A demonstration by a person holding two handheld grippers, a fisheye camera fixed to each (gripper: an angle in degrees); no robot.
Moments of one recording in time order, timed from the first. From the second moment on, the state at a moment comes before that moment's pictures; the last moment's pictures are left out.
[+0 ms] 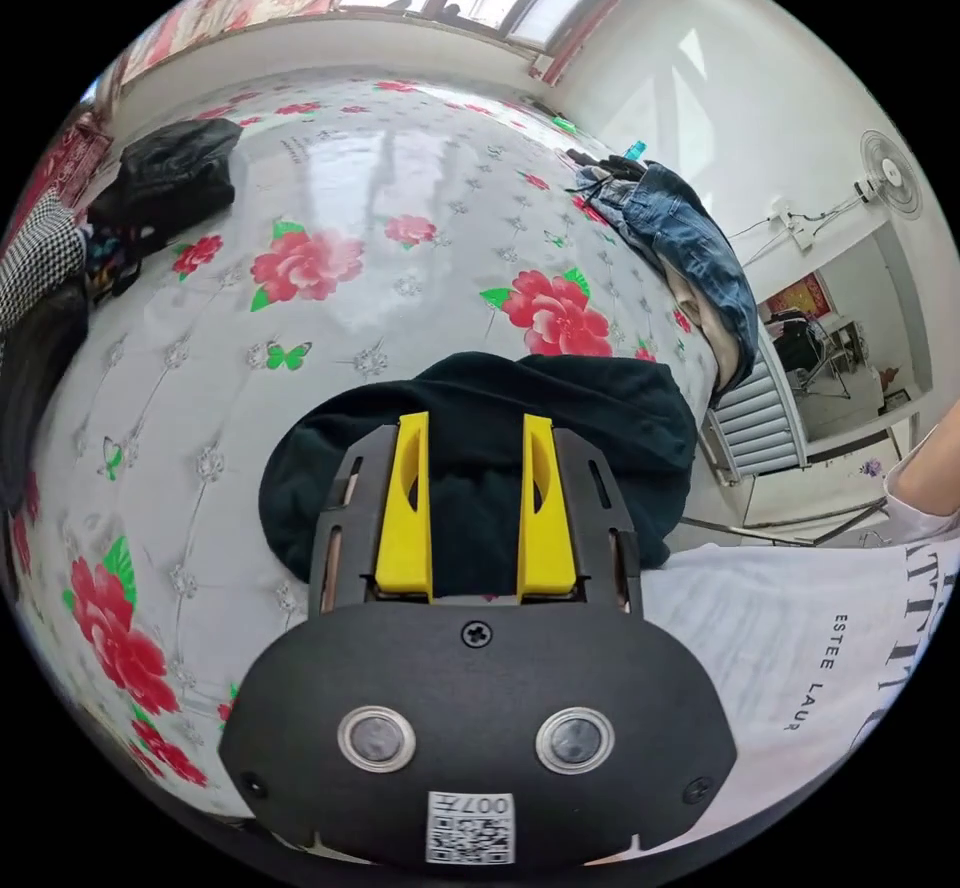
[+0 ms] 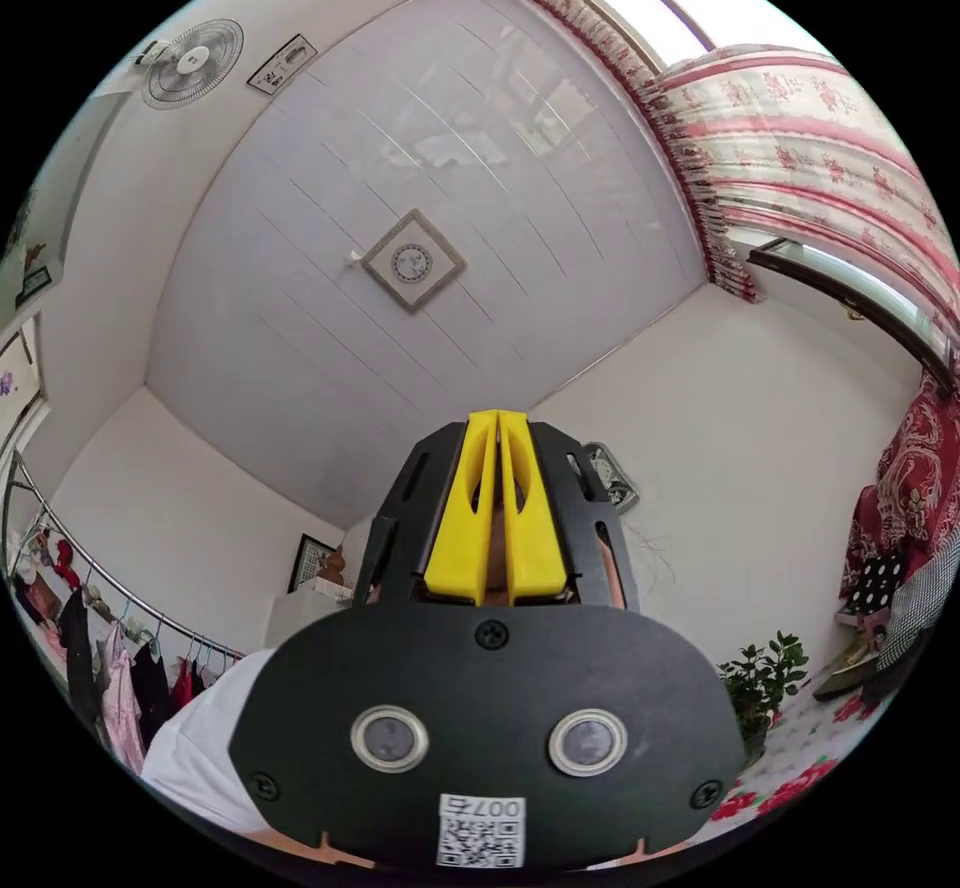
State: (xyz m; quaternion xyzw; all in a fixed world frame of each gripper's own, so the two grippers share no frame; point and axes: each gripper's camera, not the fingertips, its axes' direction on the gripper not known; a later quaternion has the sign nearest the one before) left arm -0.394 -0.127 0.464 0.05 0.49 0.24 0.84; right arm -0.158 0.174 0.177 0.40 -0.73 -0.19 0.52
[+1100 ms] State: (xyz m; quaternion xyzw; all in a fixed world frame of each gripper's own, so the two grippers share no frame) left arm -0.460 -0.133 0.429 0.09 0.55 0.15 0.82; right arm 0.079 0.245 0.320 0.17 0.07 0.11 0.98
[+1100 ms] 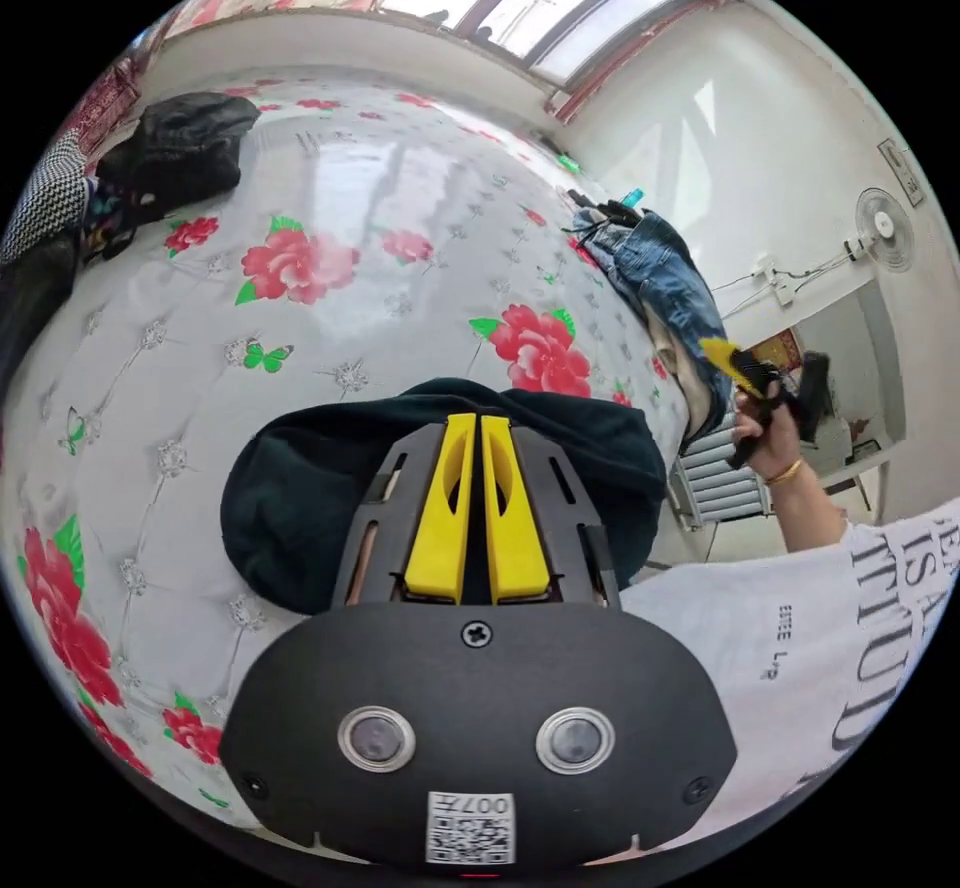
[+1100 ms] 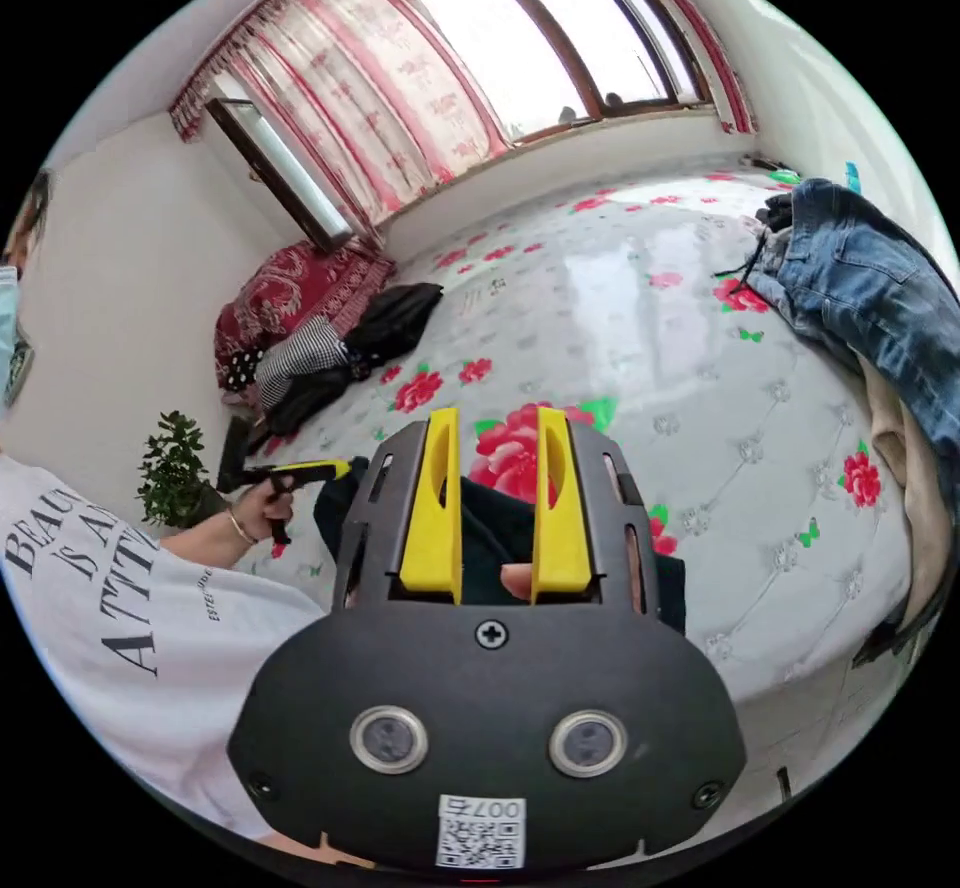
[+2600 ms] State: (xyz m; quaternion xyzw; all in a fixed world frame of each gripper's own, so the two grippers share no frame) left arm -0.844 -0.072 0.462 0.19 0.51 -0.18 0.82; right arm -0.442 0.102 0.314 0.00 -0.19 -0.18 0.96
